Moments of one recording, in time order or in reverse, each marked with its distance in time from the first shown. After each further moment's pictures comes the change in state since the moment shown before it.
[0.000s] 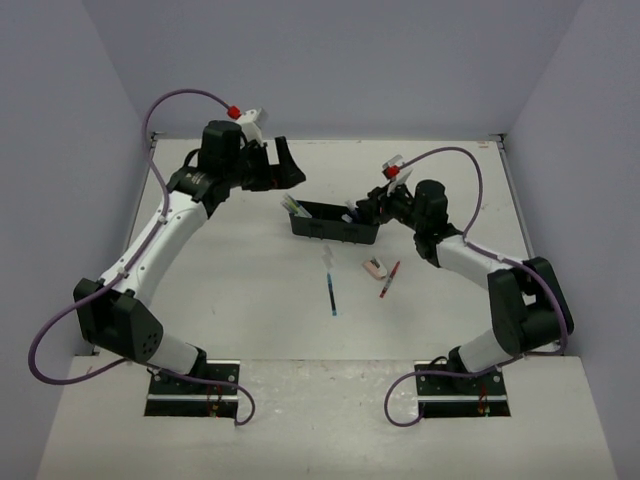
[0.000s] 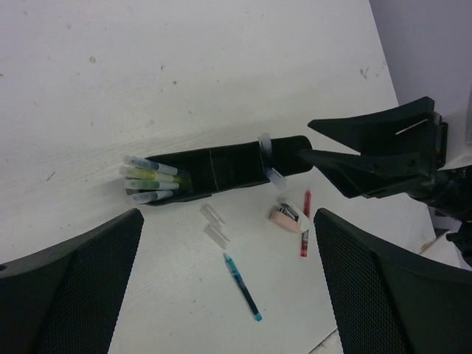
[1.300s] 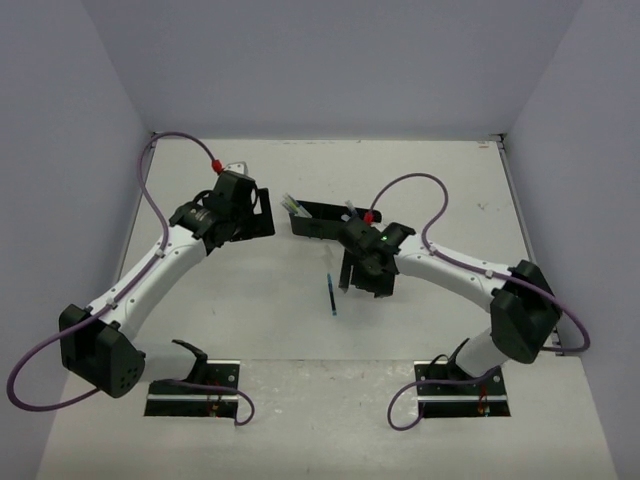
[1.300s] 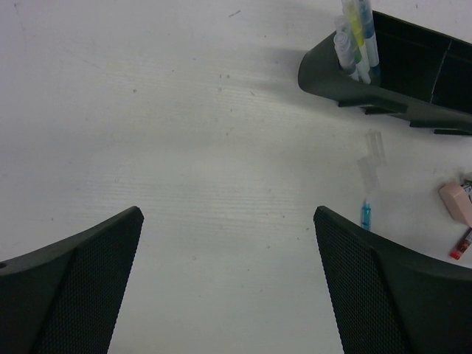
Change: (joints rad) left arm -0.121 -0.186 -0.277 -0.282 -0.570 -0.108; right arm 0.525 0.029 0.365 -1.458 0.587 0.986
